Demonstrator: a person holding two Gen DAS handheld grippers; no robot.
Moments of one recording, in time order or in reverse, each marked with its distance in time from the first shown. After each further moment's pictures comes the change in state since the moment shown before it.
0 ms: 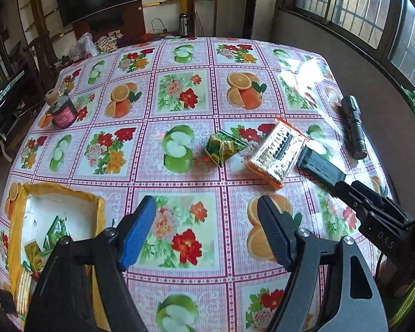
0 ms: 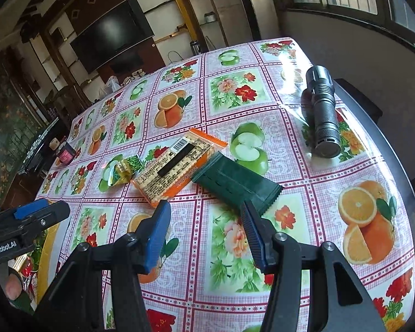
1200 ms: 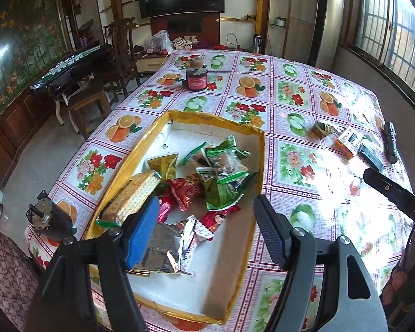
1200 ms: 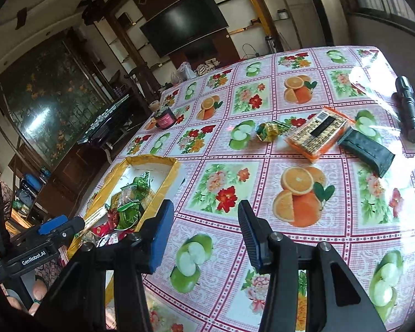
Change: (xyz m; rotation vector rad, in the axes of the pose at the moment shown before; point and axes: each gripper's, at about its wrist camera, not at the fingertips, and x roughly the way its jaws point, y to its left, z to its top) left arm -0.122 0.139 -0.138 -0.221 -0.111 0.216; right arm -0.046 0.128 -0.061 -0.140 0.030 0.320
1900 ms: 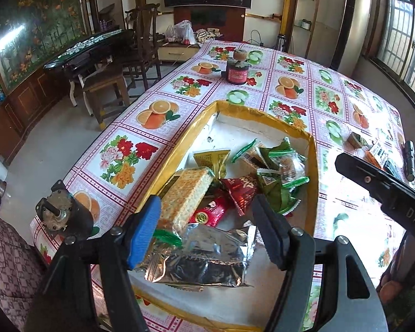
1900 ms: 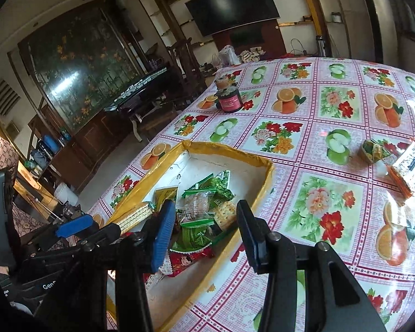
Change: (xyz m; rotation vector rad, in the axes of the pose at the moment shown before) left arm 0.022 0.065 0.000 -0.097 0.033 0.047; right arm 0.072 0.110 0.009 -0.180 0.085 0.116
